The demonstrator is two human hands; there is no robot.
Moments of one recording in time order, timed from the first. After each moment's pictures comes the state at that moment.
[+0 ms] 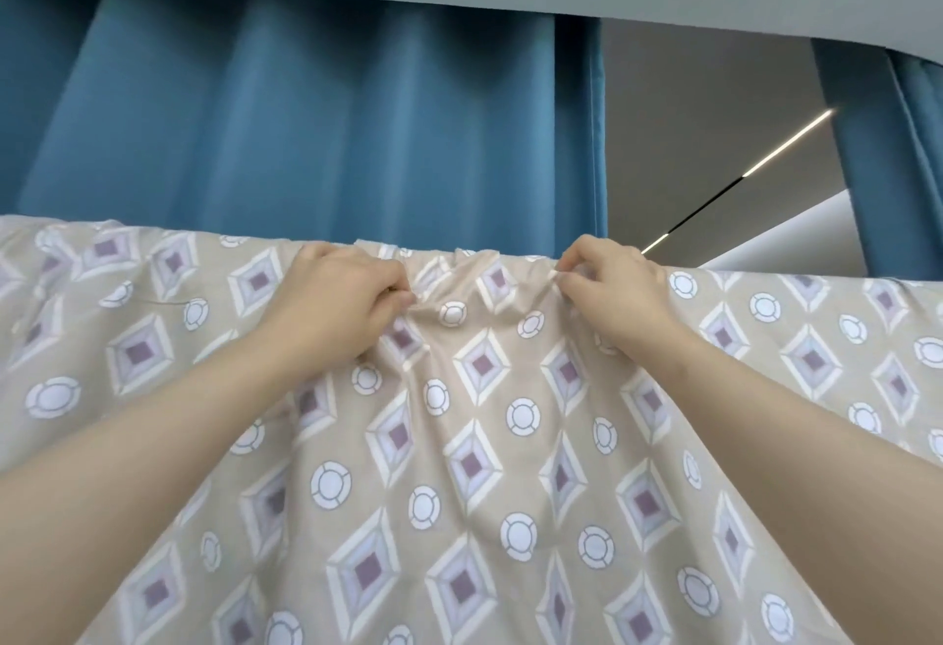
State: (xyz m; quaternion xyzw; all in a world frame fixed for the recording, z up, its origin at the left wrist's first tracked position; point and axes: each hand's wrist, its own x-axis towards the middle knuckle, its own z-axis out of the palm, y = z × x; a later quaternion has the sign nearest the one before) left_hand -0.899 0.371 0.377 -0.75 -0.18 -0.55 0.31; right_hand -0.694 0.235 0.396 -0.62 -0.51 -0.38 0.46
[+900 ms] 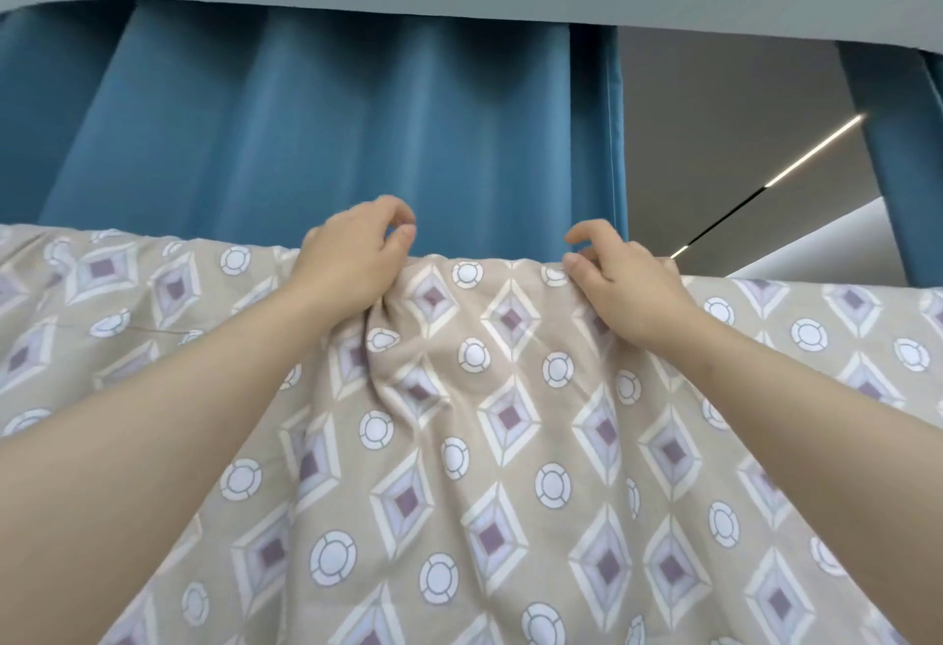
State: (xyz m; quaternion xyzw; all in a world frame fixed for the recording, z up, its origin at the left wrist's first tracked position) left_hand -0.889 0.396 0.420 -0.73 -0.25 -0.61 0.17; right_hand -0.689 0.255 0.410 -0.63 -0.56 -0.40 0.37
